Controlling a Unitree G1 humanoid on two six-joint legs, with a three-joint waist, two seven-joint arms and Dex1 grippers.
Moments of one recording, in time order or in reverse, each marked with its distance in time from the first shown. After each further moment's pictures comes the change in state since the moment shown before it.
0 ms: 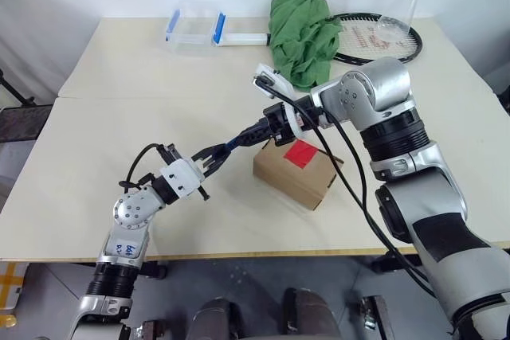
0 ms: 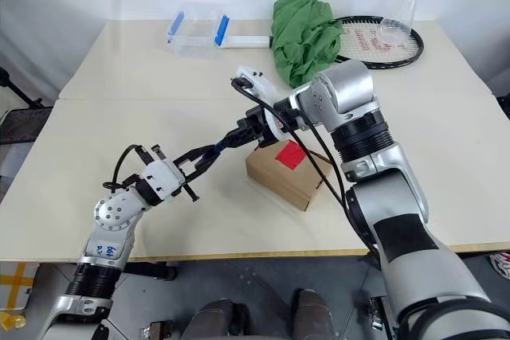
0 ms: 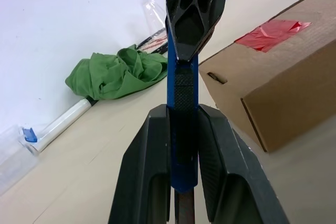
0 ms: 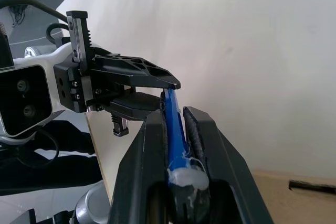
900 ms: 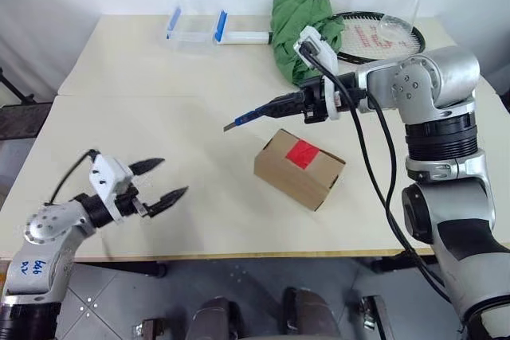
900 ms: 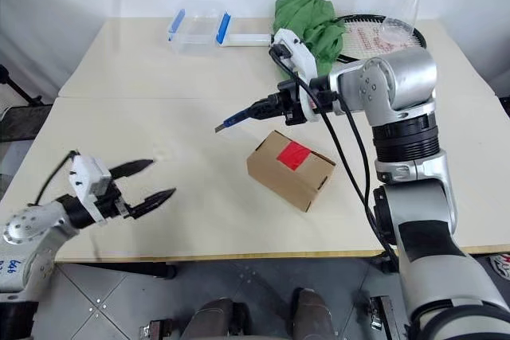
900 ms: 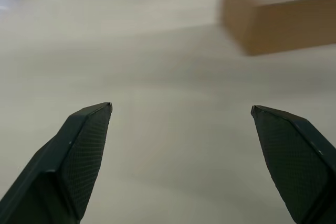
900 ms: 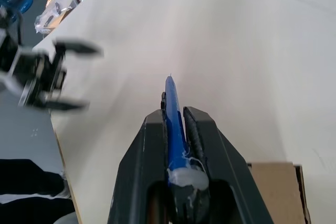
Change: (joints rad) left arm 0.290 0.280 0.227 -0.403 -0.510 0.787 -0.203; right arm 0.069 -0.132 -0.200 -0.232 0.040 0.027 -0.101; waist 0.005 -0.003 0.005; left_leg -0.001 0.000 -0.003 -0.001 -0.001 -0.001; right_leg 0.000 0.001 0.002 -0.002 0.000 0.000
